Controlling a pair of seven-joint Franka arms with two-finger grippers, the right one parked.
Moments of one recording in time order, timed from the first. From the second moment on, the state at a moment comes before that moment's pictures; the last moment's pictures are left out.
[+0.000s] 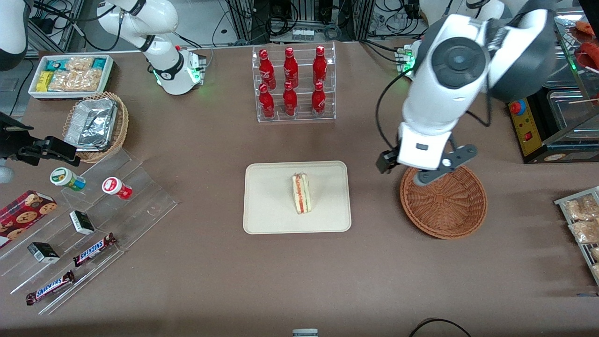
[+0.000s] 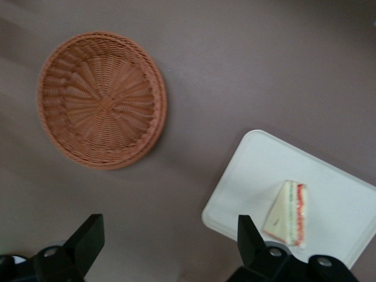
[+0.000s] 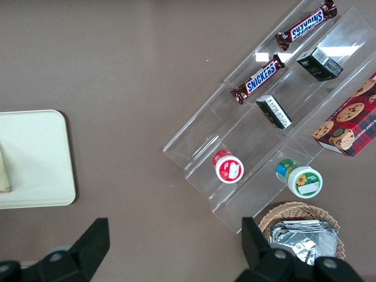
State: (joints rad) arm -0.44 0.28 0.00 -1.33 0.05 1.54 -0.90
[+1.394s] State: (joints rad) arm -0.01 -0.11 0.04 -1.58 -0.04 1.28 -0.08
